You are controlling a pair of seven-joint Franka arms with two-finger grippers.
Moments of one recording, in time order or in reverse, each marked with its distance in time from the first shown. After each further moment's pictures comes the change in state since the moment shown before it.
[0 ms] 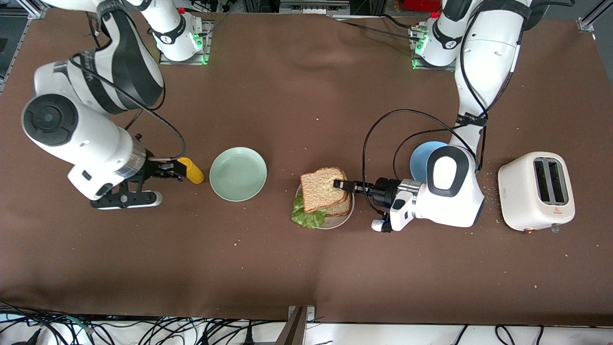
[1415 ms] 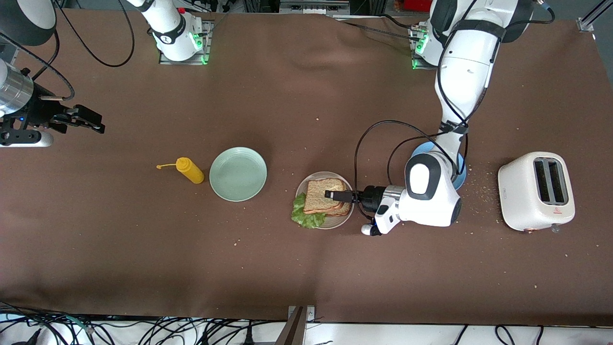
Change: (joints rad) left arm -0.052 0.085 0.032 0.000 0.033 0.140 0.009; right arm -0.031 -0.401 -0.289 -0.433 0.156 0.070 -0.229
